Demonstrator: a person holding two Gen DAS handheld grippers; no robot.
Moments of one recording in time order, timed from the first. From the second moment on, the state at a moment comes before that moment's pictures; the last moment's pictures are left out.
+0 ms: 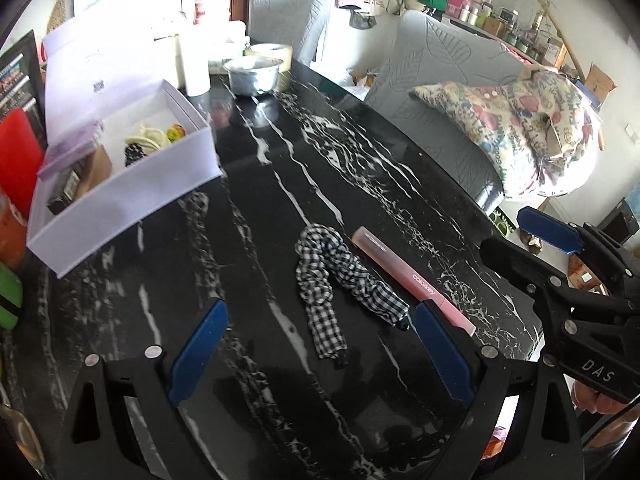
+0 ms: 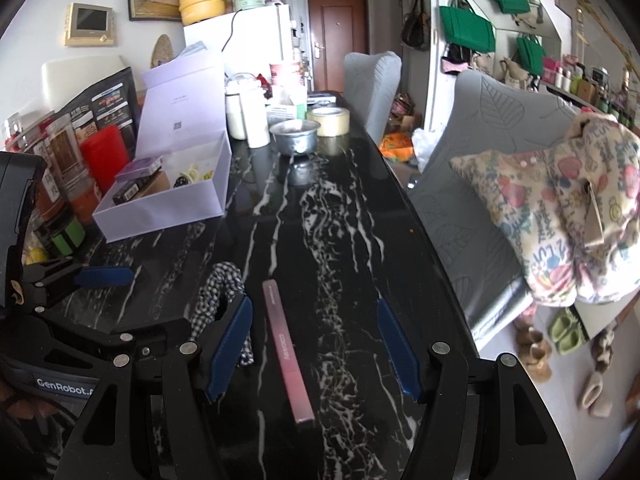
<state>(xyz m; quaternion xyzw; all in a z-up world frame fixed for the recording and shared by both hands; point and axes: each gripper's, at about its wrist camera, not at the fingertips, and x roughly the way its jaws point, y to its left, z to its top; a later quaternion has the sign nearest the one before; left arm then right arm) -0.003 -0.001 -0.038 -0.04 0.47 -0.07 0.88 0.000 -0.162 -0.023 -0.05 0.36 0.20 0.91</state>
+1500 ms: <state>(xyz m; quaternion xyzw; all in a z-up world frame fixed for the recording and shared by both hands) 0.023 0.054 -0.076 -0.05 0.51 -0.01 0.86 0.022 -0.159 -0.075 -0.04 0.43 0.21 0.88</state>
